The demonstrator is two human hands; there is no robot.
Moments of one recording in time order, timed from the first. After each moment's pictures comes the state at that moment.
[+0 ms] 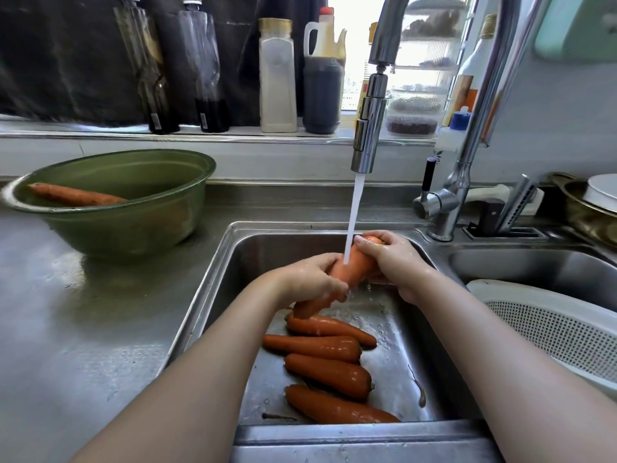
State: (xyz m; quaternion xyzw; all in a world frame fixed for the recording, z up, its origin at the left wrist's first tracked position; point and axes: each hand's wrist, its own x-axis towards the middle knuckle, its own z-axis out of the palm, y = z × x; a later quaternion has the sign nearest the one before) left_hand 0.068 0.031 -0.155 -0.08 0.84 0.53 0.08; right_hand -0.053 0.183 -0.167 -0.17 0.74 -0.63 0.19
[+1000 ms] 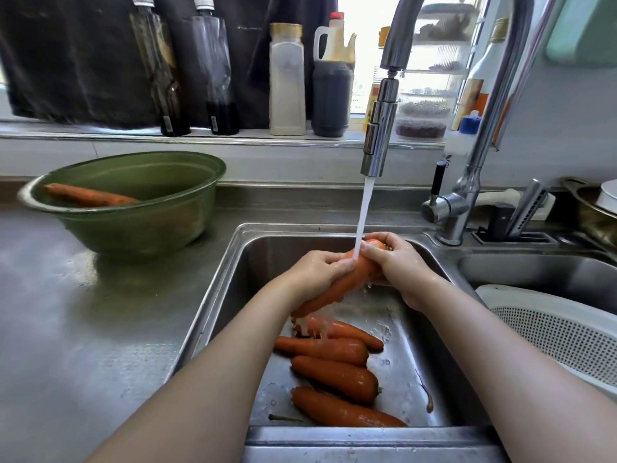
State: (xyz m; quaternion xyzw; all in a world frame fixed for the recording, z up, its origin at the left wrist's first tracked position) left_hand 0.070 0.034 -0.157 -0.11 0.81 0.58 -0.02; right_hand -0.050 0.182 -0.170 -0.21 0.73 -0.63 0.19
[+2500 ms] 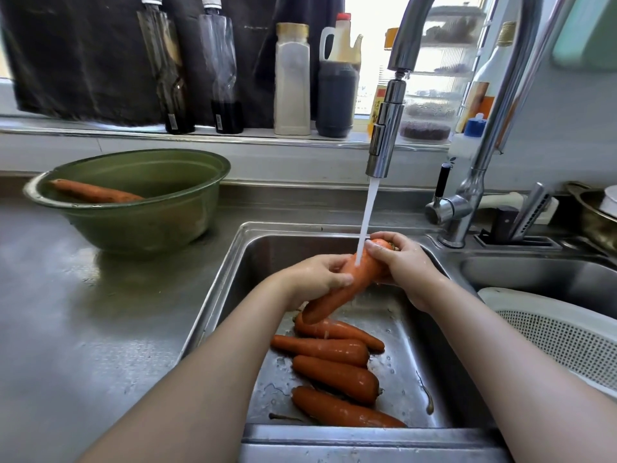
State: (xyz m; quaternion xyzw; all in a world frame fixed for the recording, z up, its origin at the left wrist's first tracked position) left_hand 0.073 0.025 -0.161 -0.07 0.80 0.59 0.06; right_hand -0.052 0.184 -0.169 -0.21 0.72 -0.64 0.18
